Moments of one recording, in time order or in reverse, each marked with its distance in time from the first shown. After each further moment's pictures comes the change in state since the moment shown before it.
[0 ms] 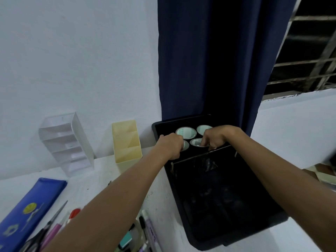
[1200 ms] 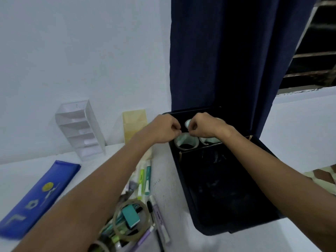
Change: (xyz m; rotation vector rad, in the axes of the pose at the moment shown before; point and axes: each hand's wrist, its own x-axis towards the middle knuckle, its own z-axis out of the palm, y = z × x) left_hand -0.038 -0.040 -0.025 -0.403 0.204 -0.019; right_hand 0.015 -0.053 0.010 0.220 0.570 -0.176
